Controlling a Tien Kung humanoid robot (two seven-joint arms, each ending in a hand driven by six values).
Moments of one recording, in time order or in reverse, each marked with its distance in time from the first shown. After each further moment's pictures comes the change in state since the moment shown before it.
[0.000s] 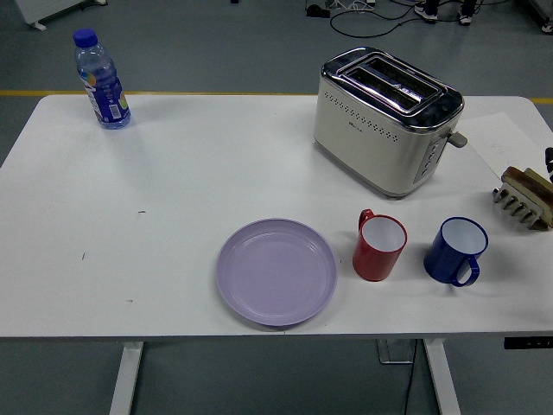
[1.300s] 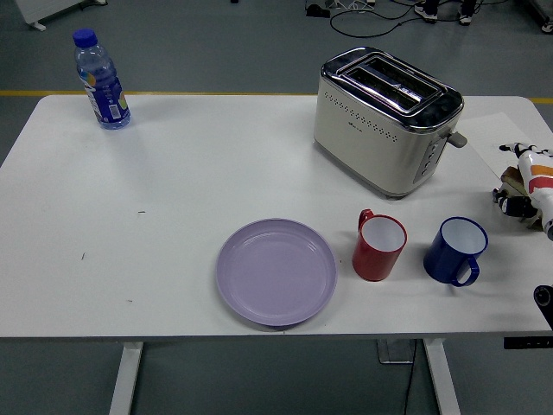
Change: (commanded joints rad) left arm -0.029 0.000 0.024 0.000 0.004 -0.003 0.003; right arm 0.248 -0.013 -0.221 -0.276 -1.048 0.180 -0.268
